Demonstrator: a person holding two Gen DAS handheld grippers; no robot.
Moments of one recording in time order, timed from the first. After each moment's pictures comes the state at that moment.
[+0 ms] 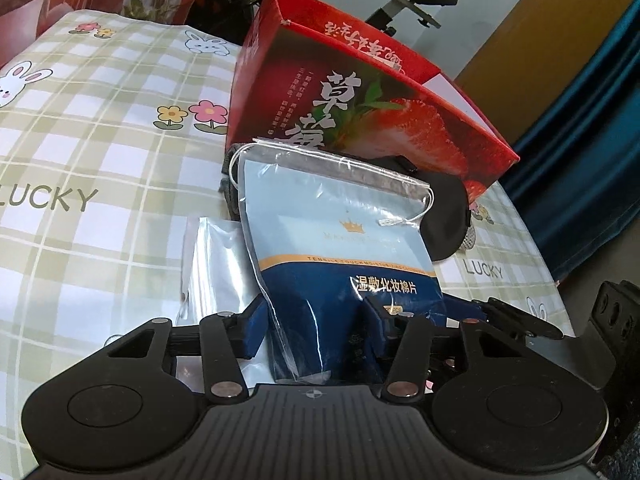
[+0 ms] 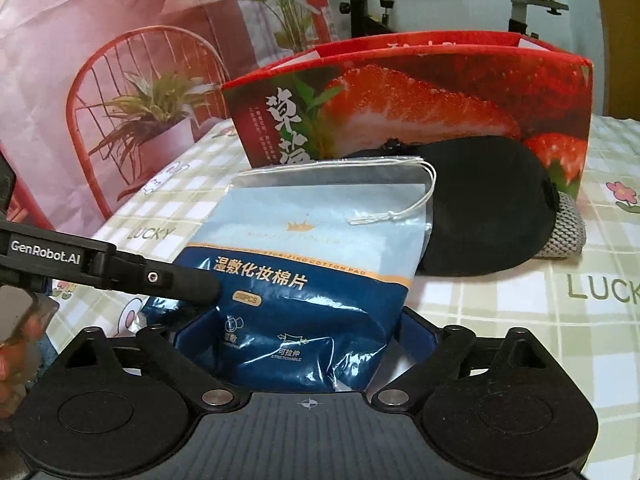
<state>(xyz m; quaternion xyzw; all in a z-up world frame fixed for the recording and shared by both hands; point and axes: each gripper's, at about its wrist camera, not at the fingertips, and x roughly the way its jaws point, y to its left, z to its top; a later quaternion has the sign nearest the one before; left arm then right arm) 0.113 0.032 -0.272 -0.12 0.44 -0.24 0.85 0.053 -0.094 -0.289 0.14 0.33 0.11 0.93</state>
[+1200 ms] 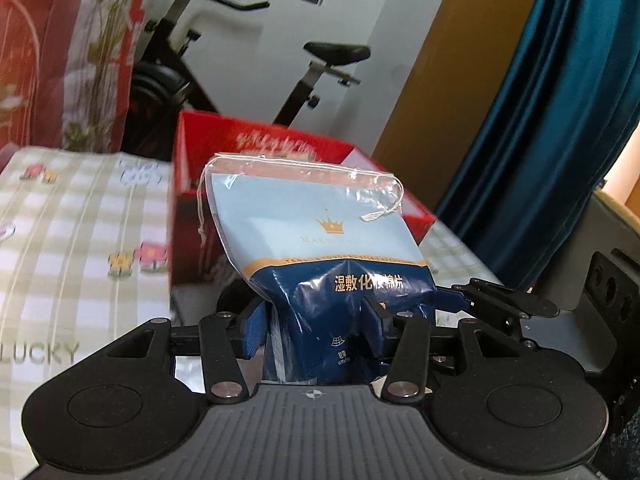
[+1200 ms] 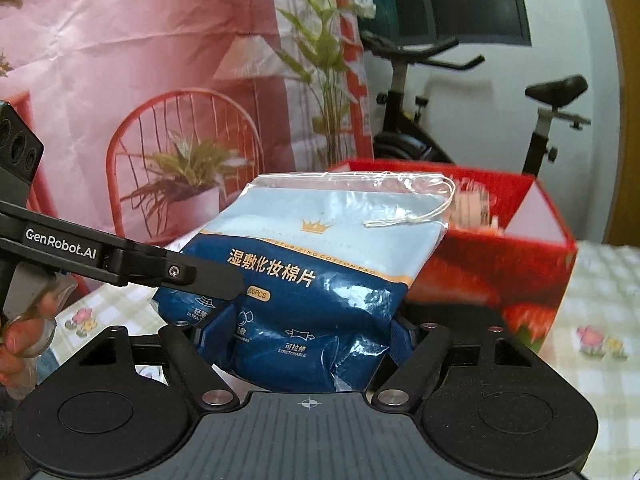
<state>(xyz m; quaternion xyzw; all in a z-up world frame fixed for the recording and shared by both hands) 0.108 0.013 -0.190 -0.05 0.31 -0.31 0.89 0.038 -0.107 -0.208 0.06 0.21 0.13 0.97</state>
